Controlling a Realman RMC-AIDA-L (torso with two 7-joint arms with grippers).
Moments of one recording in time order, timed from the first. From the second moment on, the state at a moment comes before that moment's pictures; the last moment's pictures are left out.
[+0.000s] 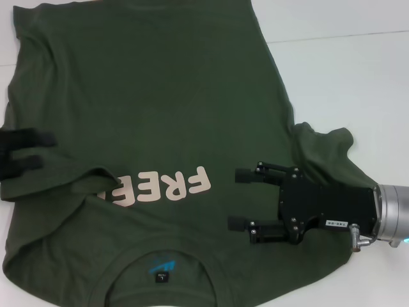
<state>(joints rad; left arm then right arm) -0.50 -1.94 -2.51 -0.74 -1.02 1.52 -2.59 0.36 2.09 -0.95 -0.50 -1.68 -1.64 1.01</state>
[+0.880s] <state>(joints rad) -0.46 -1.94 -2.62 -0.73 -0.84 1.42 -2.70 0.36 2.09 -0.95 -0.50 -1.68 -1.63 1.00</state>
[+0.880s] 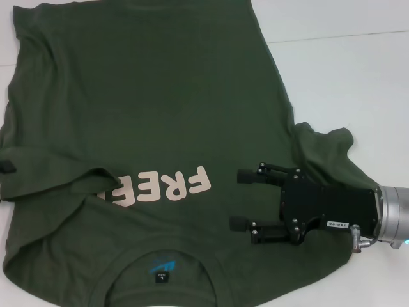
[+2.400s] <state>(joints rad) -0.52 -1.94 -2.62 -0.68 -0.78 1.35 -2.73 0.36 2.08 -0.93 -0.50 -1.67 -1.62 1.00</state>
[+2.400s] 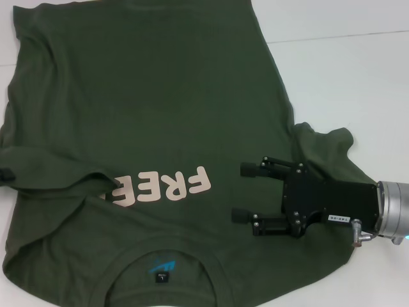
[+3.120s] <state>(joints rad) -0.62 -1.97 -2.62 -0.64 -0.89 1.23 -2.69 0.36 2.09 -0.93 -0.50 -1.68 -1.62 1.00</state>
